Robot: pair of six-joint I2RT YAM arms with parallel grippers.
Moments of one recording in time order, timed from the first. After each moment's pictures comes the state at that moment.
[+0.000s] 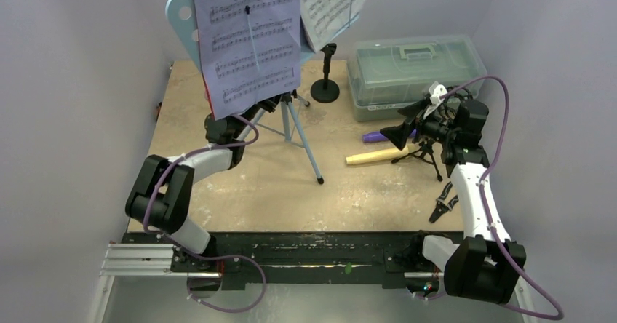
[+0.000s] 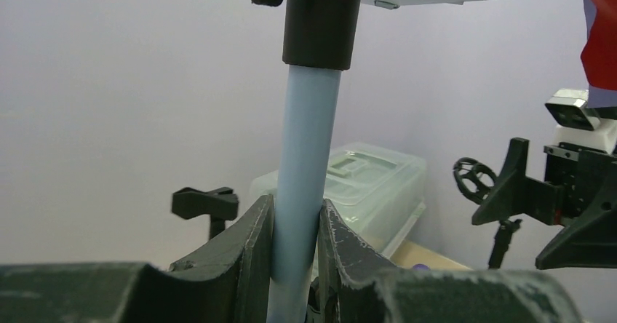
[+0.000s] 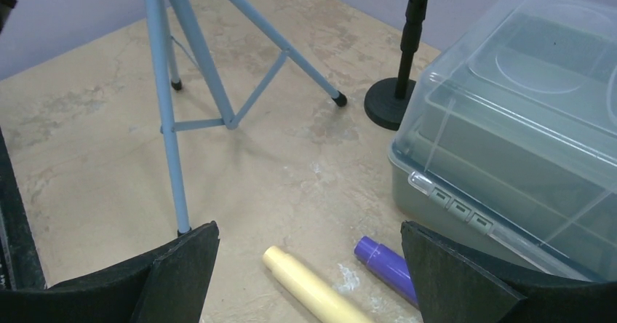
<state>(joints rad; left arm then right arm) -0.34 1.54 0.75 1.41 0.36 -0.39 -0.18 1.09 0.84 -0.07 -1.01 -0.20</state>
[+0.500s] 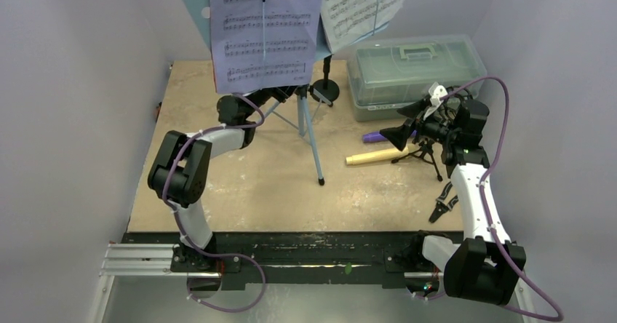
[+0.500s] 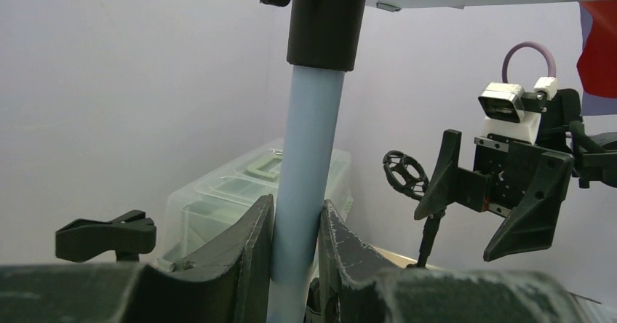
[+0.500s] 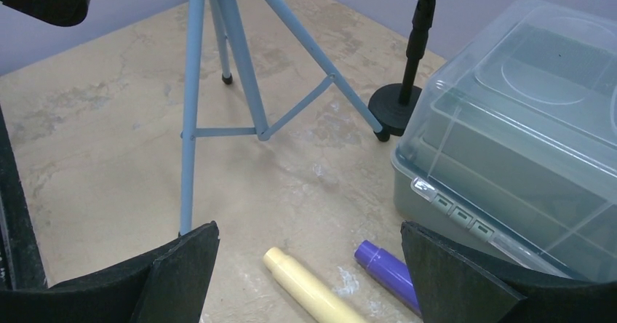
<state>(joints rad) -0.34 1.81 1.03 1.50 0.60 -0.62 -0.18 1.08 0.84 -0.07 -1.04 -0.22</state>
